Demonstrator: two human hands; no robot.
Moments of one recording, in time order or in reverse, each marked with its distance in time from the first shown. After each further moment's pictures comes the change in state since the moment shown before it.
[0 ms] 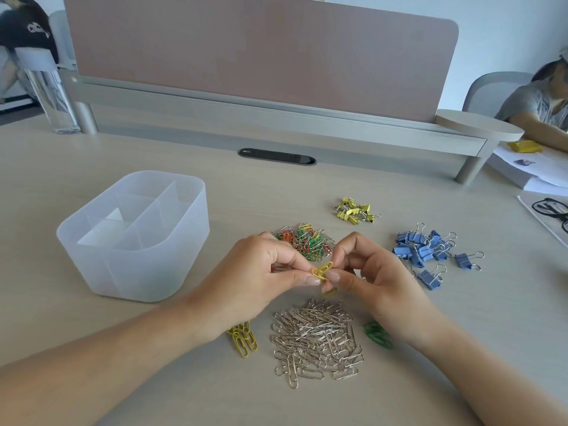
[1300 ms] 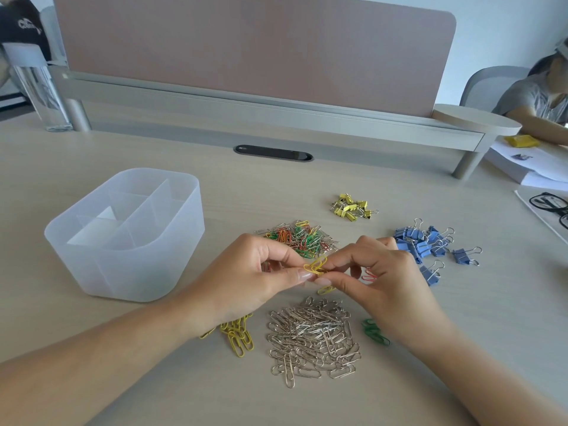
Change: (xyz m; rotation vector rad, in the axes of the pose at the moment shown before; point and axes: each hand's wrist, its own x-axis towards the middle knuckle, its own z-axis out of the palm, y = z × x) left_hand -0.001 0.004 -0.005 -0.146 -0.140 -0.088; right_hand -0.006 -0.009 0.000 -0.583 0.165 -0.211
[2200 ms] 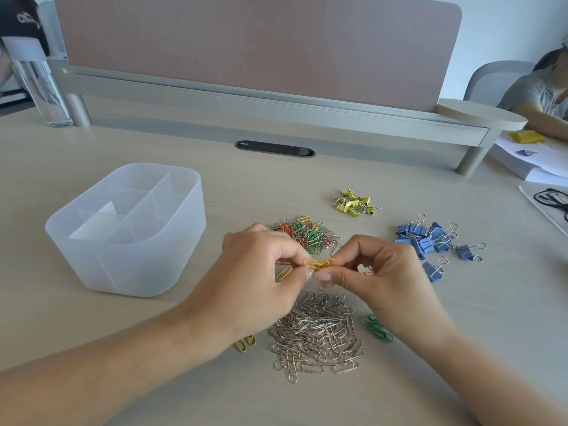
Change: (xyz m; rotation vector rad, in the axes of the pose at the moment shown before) left_hand -0.009 0.005 0.011 0.423 0.283 0.231; right_hand 0.003 -0.015 0.003 0.431 -0.026 0.255
